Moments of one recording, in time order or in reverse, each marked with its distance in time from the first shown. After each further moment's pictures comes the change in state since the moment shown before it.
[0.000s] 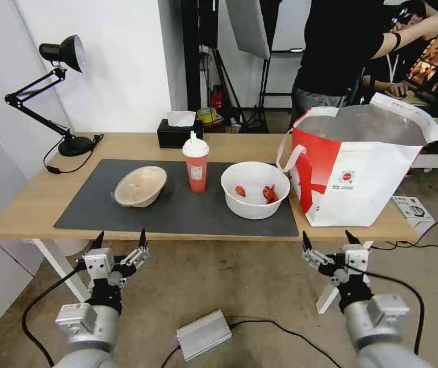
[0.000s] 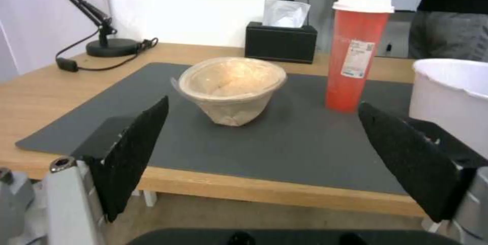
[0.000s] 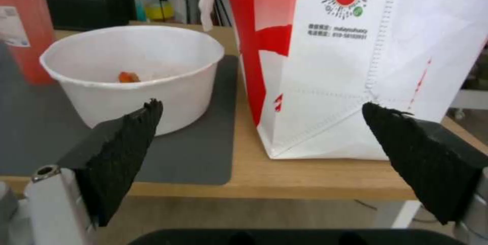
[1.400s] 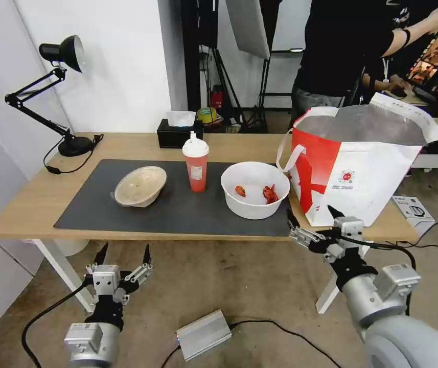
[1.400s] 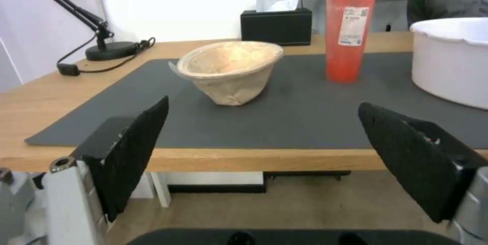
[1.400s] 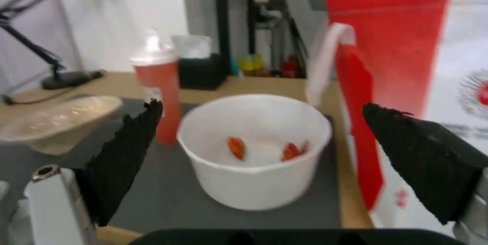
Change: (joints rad) left arm 0.065 -0.008 -0.010 0.057 0.098 -0.112 0.043; right arm 0.149 -0.204 -0.061 0.017 0.298 0.044 -0.039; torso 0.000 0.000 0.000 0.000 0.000
